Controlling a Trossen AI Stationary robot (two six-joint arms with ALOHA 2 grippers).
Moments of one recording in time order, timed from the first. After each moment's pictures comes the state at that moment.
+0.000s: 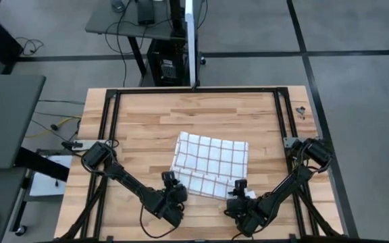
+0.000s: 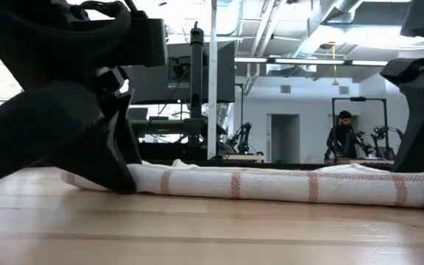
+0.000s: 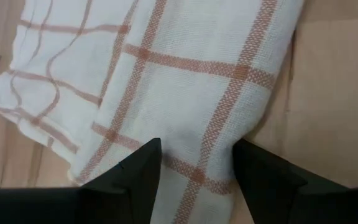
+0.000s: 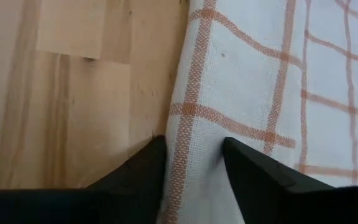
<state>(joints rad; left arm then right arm) -0.61 2.11 1.34 -0.75 -0.64 -0.66 0.80 2.02 1.14 -0.63 0.60 0.73</state>
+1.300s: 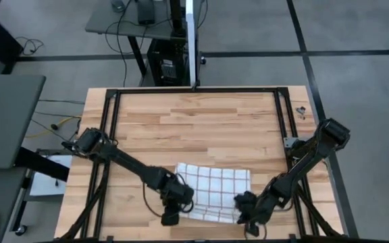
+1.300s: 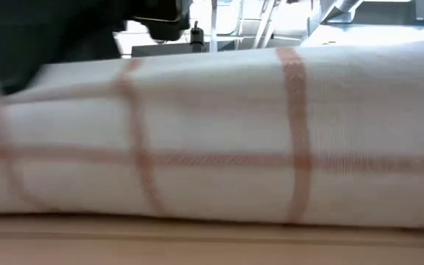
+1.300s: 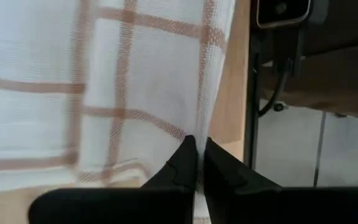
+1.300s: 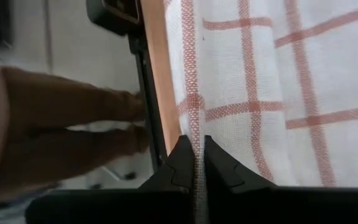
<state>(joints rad) -0.44 1.89 1.34 -0.60 0.39 -0.52 0.83 1.60 0.79 0.02 0.05 1.16</state>
